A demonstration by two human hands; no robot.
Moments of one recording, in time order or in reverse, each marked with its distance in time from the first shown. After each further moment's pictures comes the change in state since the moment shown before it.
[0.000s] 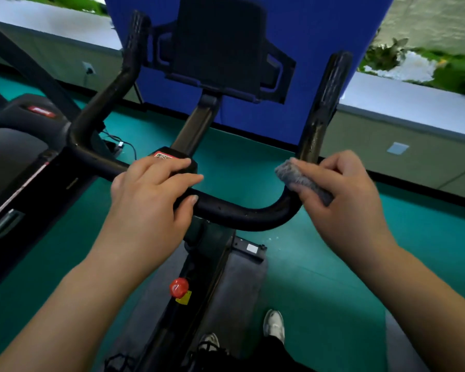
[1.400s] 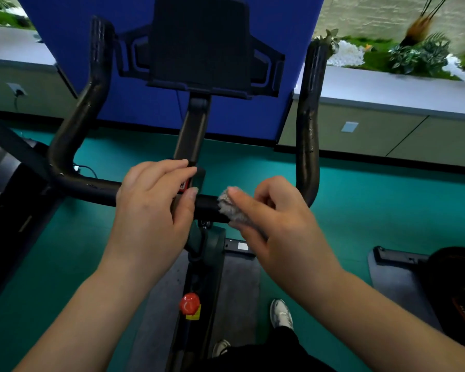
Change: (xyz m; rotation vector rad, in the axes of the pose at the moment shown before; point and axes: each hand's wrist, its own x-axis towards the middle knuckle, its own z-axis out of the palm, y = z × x) left_hand 0.017 -0.048 0.005 -0.234 0.038 0.170; right_hand -0.028 -0.101 0.060 -0.102 0.015 -0.043
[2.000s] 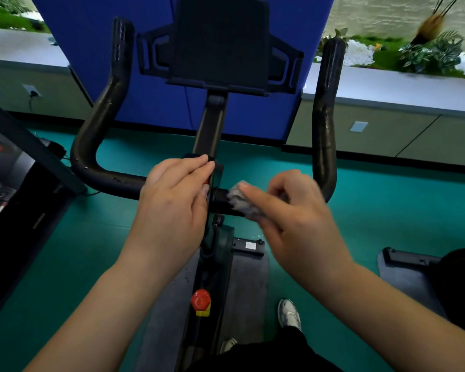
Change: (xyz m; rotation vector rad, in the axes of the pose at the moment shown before) left_hand -0.004 -0.005 -0.003 0.027 -0.048 0.047; right_hand 0.001 -0.005 0.008 -0.075 0.073 -0.052
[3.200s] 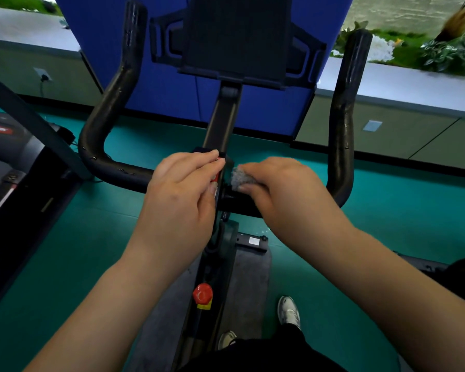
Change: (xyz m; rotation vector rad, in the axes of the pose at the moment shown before) left_hand 0.001 -0.001 -0.001 -0.057 0.038 -0.021; right_hand 0.054 -0.012 0.000 0.075 -0.427 0.166
